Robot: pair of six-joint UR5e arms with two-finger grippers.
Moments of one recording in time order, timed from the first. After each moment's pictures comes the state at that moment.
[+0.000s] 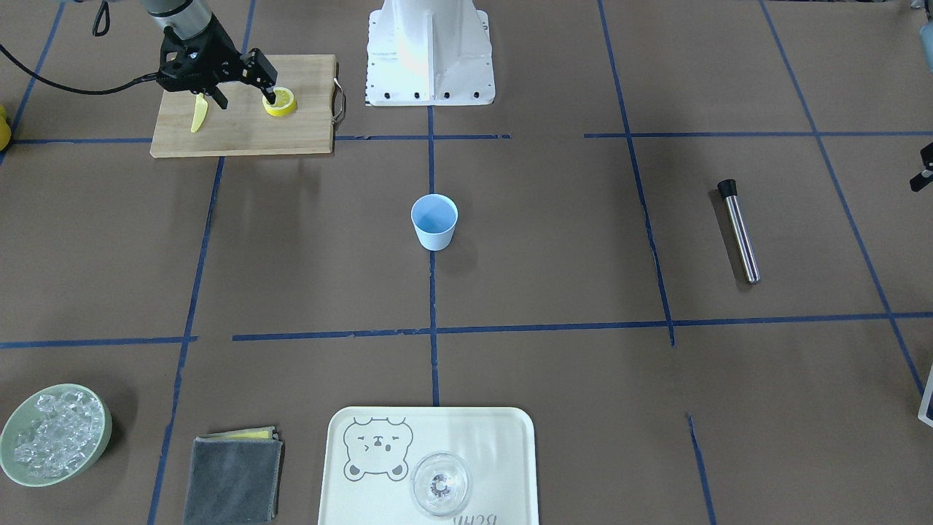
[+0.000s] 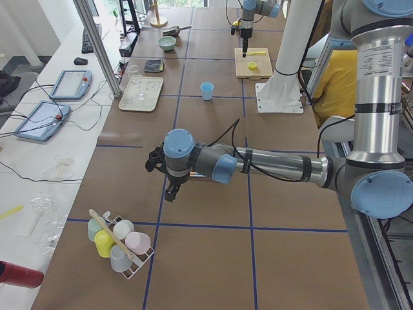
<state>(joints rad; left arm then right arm) -1.47 -1.51 -1.73 -1.80 -2.42 0.05 0.16 -1.84 2.23 -1.03 1.70 1.54</state>
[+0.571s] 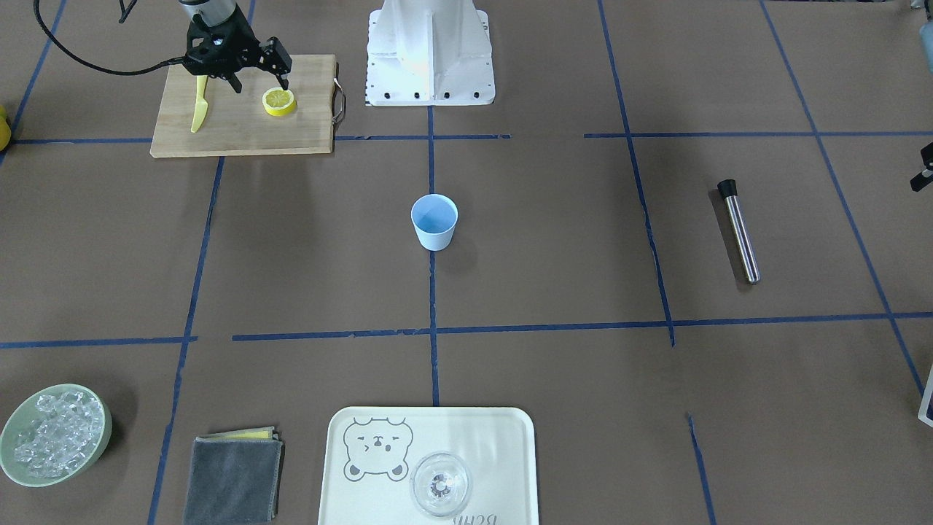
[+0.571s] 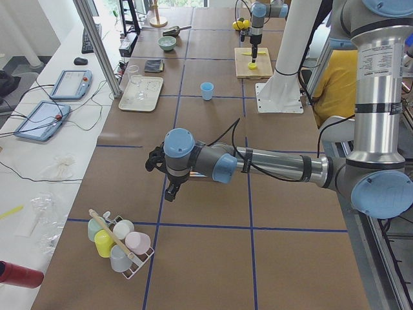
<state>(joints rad) -1.47 -1.51 -1.74 -1.80 -2.42 0.05 0.01 -1.84 2.23 -1.07 1.58 1.62</state>
